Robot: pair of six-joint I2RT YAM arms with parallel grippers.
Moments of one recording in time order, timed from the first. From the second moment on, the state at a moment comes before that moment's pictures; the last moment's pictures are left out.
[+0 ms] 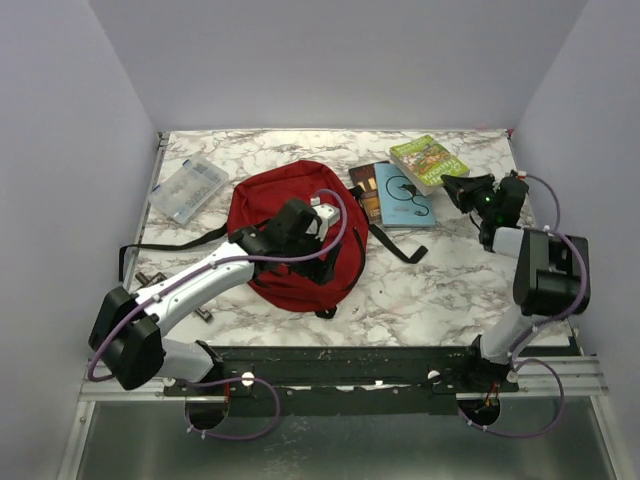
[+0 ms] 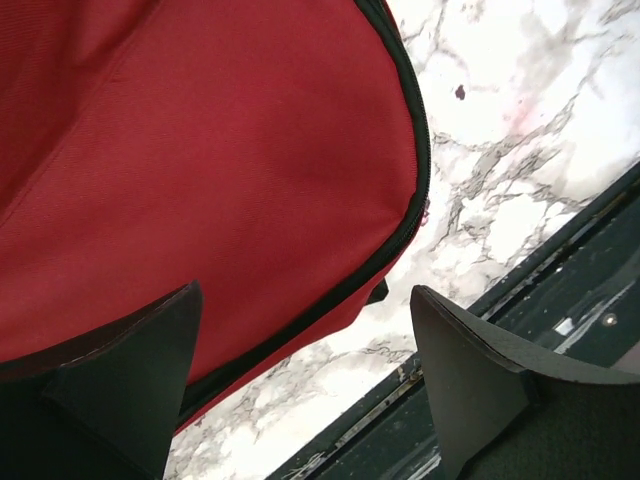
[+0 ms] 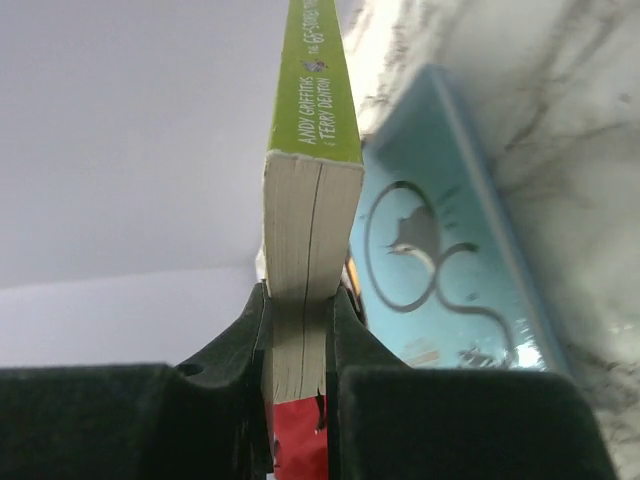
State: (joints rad) left arm -0.71 1.30 1.00 -0.54 0.19 -0.21; right arm -0.20 1.84 0.77 0.81 -0.46 1.28
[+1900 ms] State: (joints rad) left arm -0.89 1.56 1.59 -0.72 -0.29 -0.14; right arm 0.12 0.79 0.54 -0.43 -0.84 0.94
